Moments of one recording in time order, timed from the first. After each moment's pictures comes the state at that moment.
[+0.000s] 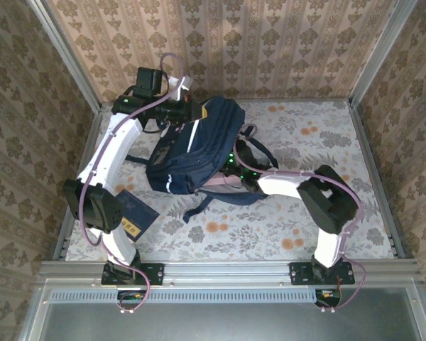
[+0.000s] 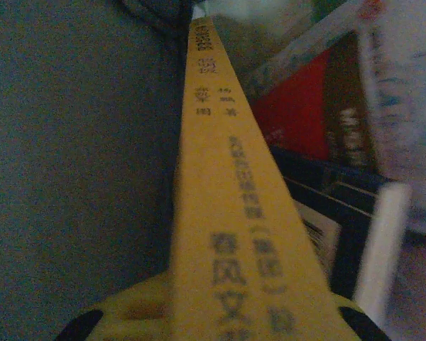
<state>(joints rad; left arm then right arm) -0.36 1.74 1.86 -0.82 0.83 -0.39 0.67 1.87 1.05 0.45 -0.06 1.34</state>
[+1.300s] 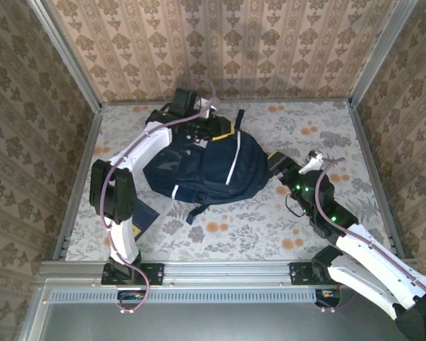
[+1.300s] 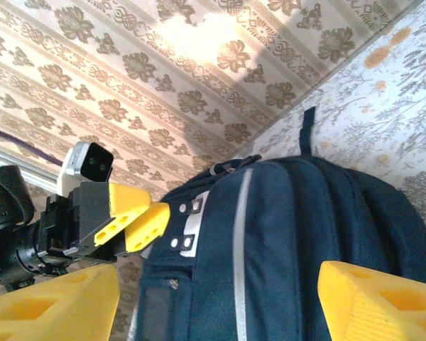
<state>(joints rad) -0.51 1.89 1.67 -0.51 0.78 -0.54 0.55 0.73 0.54 0.01 0.29 0.93</state>
